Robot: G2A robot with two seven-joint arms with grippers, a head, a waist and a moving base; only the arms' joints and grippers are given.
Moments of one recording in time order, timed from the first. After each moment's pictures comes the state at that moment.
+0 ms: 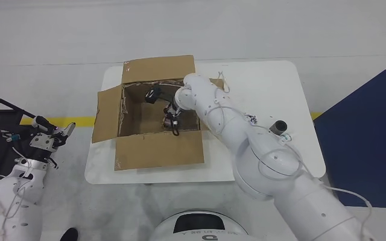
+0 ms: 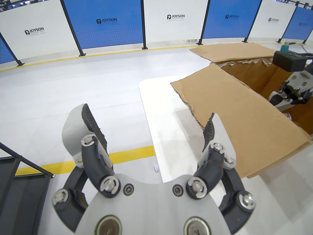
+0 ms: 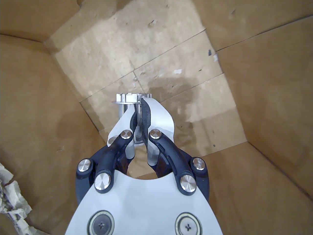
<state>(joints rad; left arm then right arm) 1.68 -1.08 -2.03 -1.34 1.18 -0.71 0.28 -0.32 -1.91 0.38 -0.17 -0.71 -0.61 0.73</state>
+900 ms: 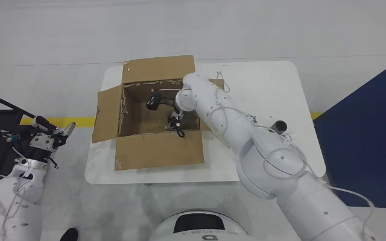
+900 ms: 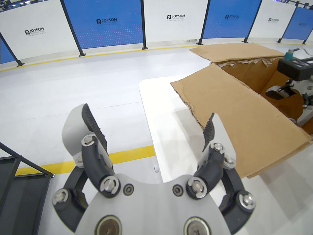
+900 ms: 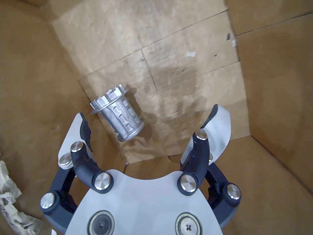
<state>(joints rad) 1.68 -1.08 -2.03 -1.34 1.18 -0.71 0.28 -0.34 -1.87 0.40 -0.27 -0.75 -0.68 0.92</state>
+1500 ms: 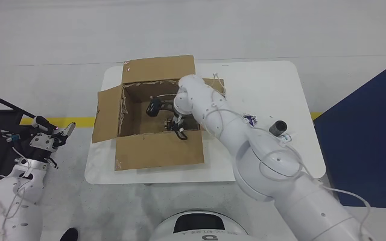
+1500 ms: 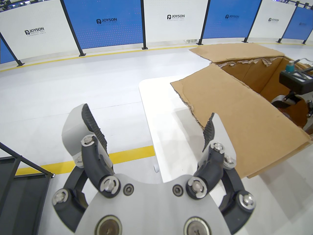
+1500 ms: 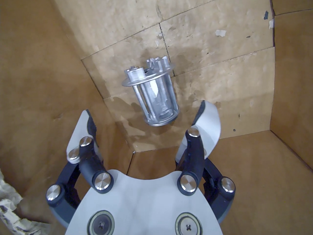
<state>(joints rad) 1.68 -1.08 -2.03 -1.34 1.18 -0.71 0.28 -0.34 -1.90 0.39 -0.25 -0.76 -0.67 0.99</state>
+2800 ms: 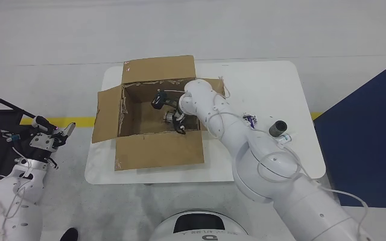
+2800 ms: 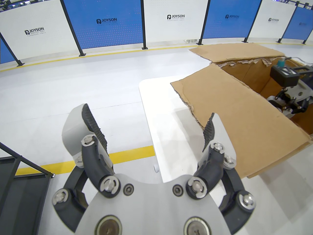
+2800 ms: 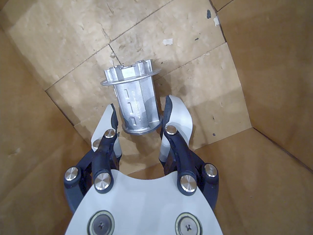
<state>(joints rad) 1.68 -1.08 -2.03 -1.34 1.18 -0.71 0.28 -0.36 -1.91 0.40 -0.16 -0.86 -0.55 0.76</state>
